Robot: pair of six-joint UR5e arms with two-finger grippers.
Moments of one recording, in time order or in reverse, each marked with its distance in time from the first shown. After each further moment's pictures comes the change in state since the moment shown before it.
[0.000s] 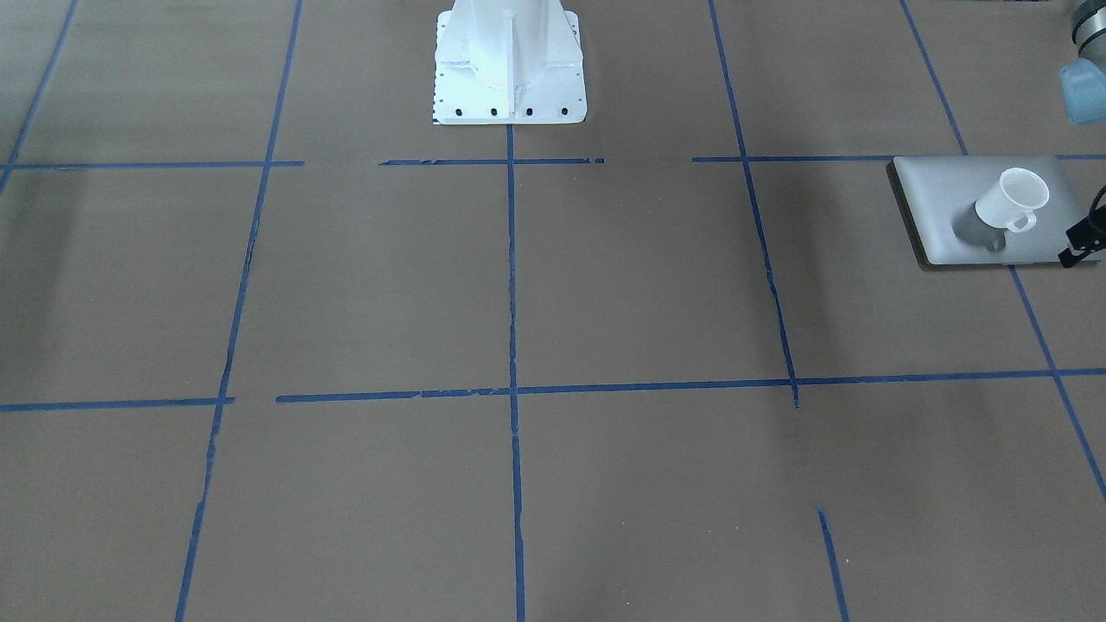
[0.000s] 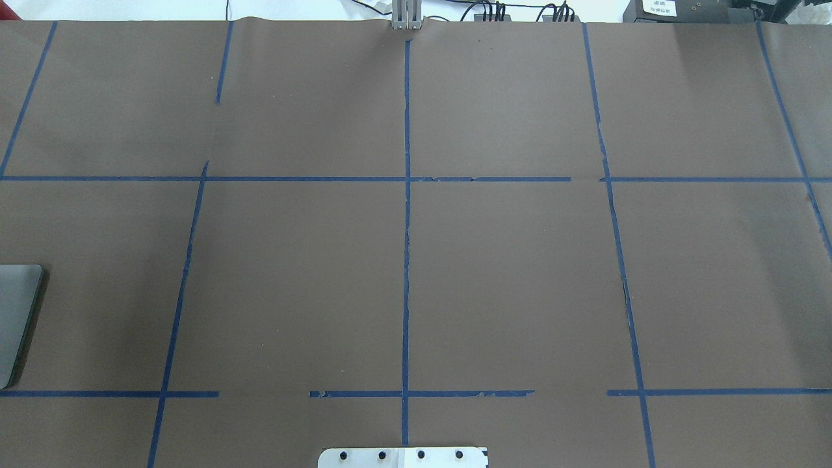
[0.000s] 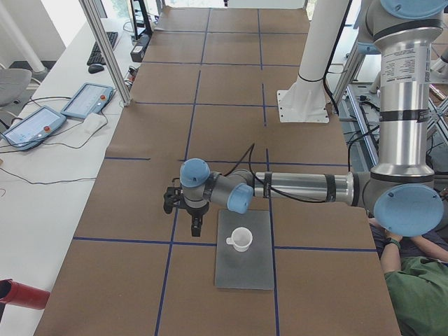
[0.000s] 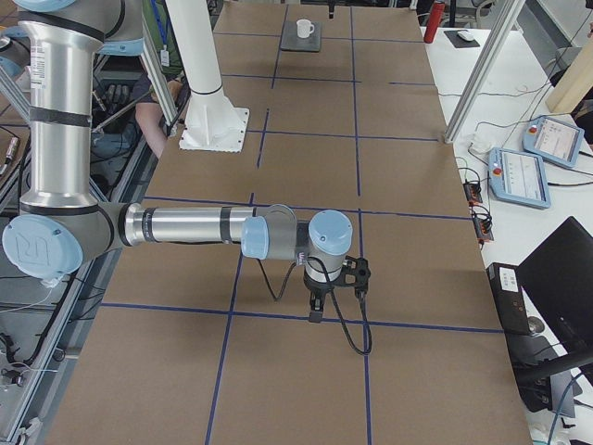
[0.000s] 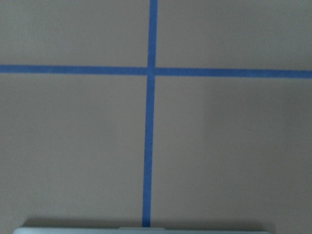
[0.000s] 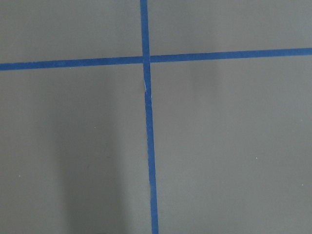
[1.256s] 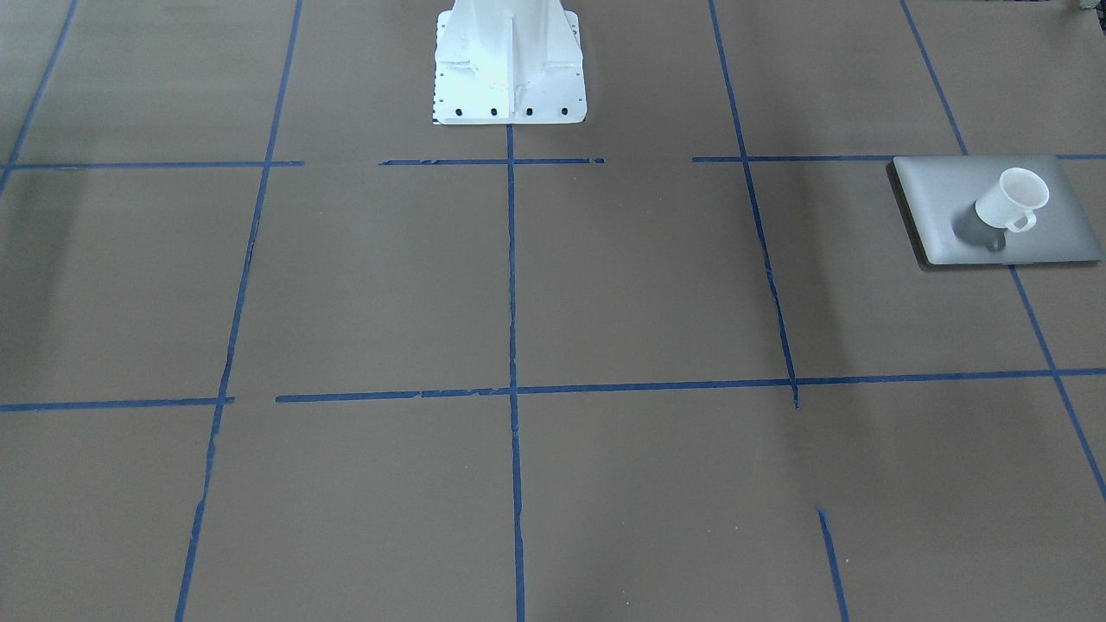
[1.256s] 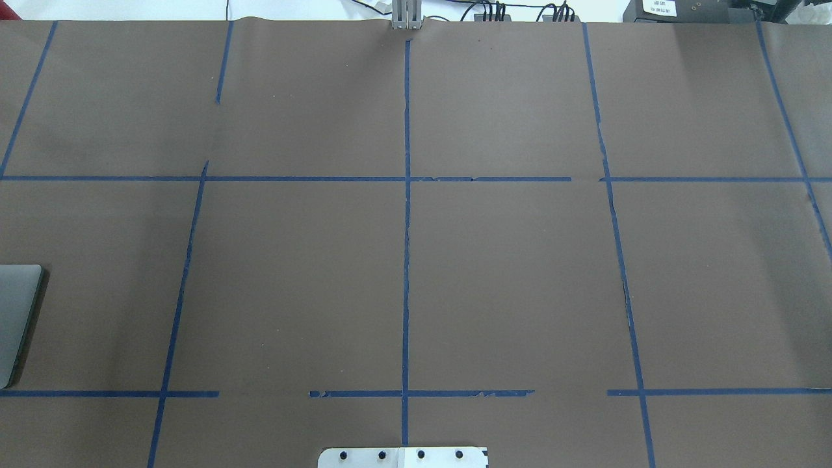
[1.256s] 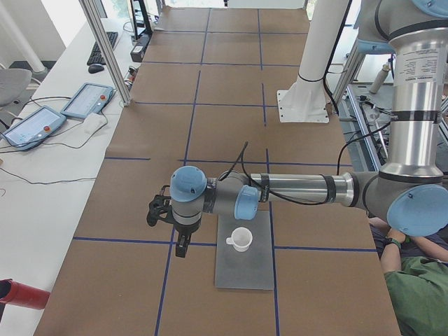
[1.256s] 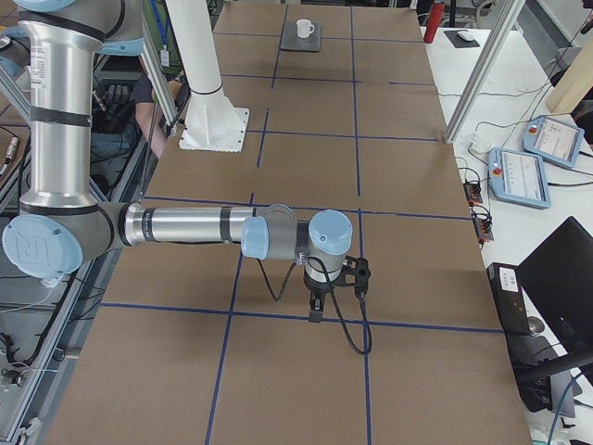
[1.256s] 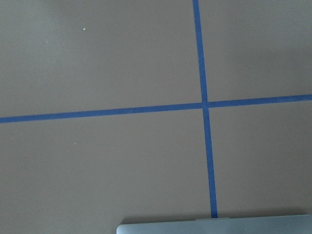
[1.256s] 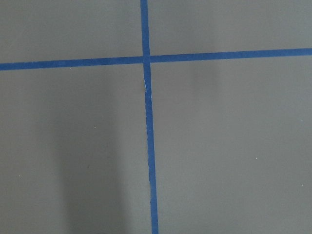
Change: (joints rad) left arm -0.220 0.042 -0.036 0.300 -0.013 0.301; right arm 0.000 0.000 0.000 0.000 0.000 -0.001
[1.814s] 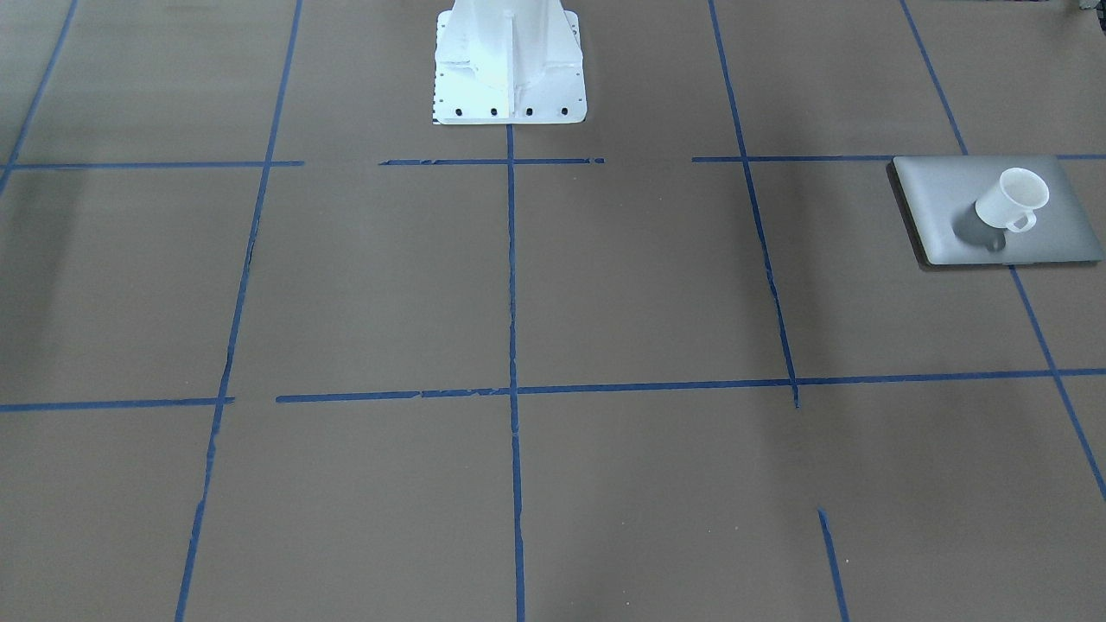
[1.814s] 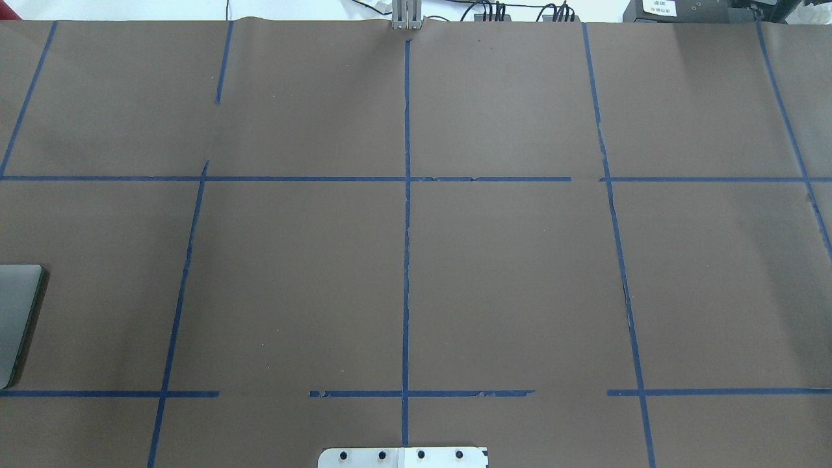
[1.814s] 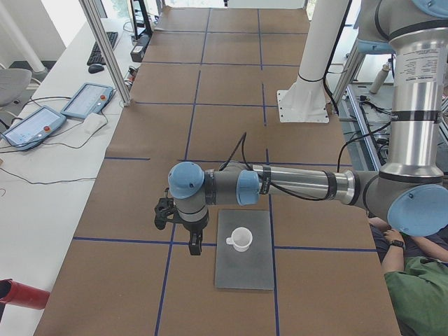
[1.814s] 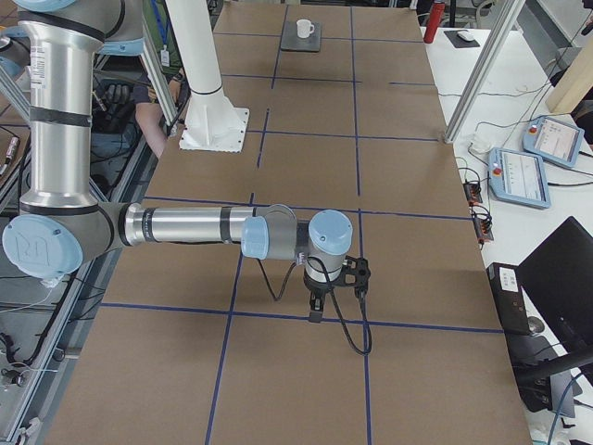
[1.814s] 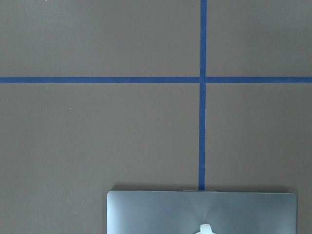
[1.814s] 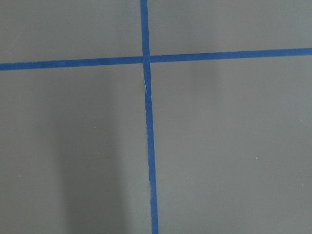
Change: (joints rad) left arm 0.001 0.000 -0.016 0.052 -0.001 0.011; right arm 0.000 0.000 0.000 0.000 0.000 0.001
